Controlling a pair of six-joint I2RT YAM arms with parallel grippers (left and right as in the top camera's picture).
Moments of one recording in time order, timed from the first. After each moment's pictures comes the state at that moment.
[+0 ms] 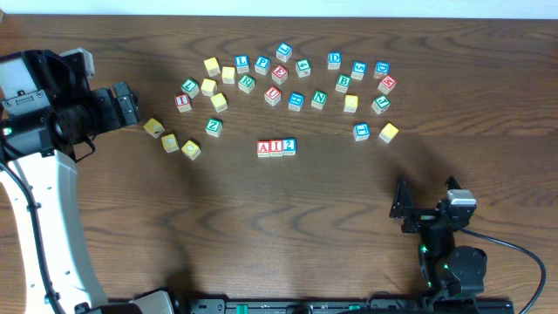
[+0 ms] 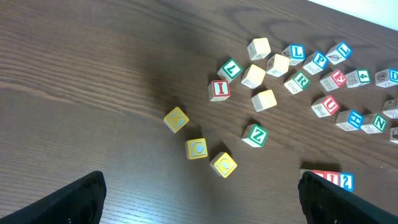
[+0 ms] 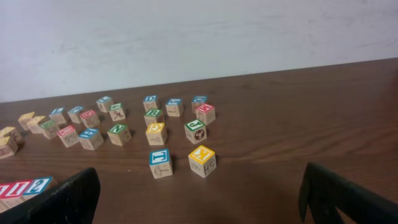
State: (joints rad) left arm 0.34 1.41 1.46 -0.97 0.28 0.02; right arm 0.06 0.01 0.01 -0.07 0.02 0.15
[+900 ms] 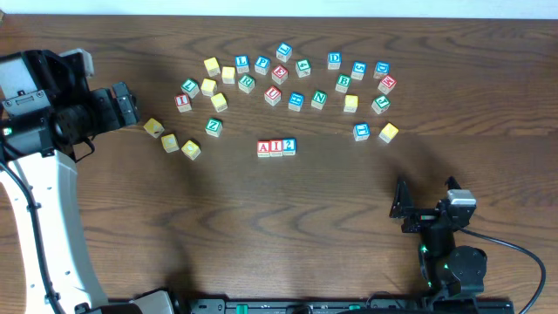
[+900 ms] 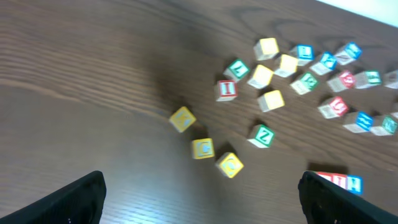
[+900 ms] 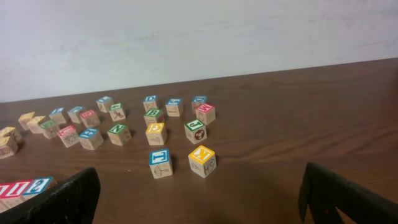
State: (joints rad) left arm 0.34 1.41 1.46 -0.97 0.25 0.02; right arm 0.06 0.01 0.01 -0.07 0.02 0.15
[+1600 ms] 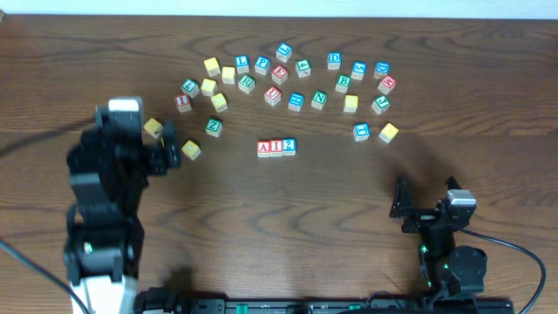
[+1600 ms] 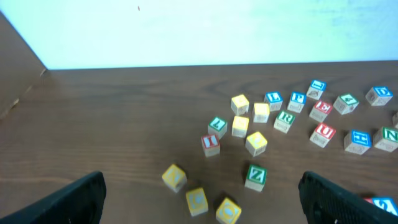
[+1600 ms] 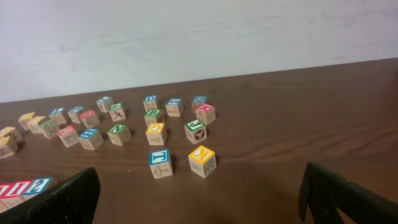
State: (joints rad) left arm 0.07 0.83 0.79 -0.37 0.03 0.06; right arm 0.06 0.01 0.01 -0.07 0.02 0.15
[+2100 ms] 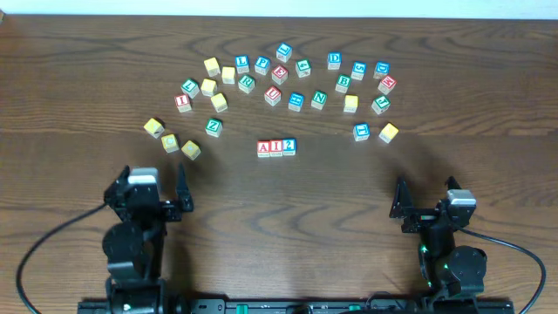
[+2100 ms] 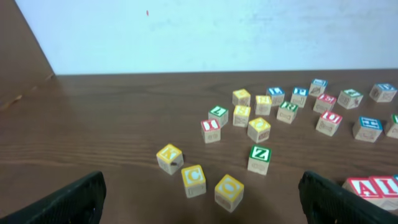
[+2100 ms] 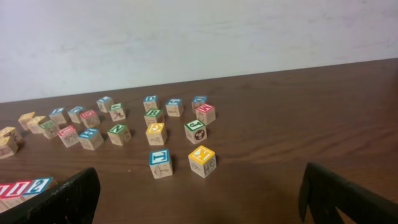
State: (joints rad) left arm 0.07 0.31 0.19 -0.05 0.02 0.04; right arm 0.06 0.01 0.01 -0.07 0.02 0.15
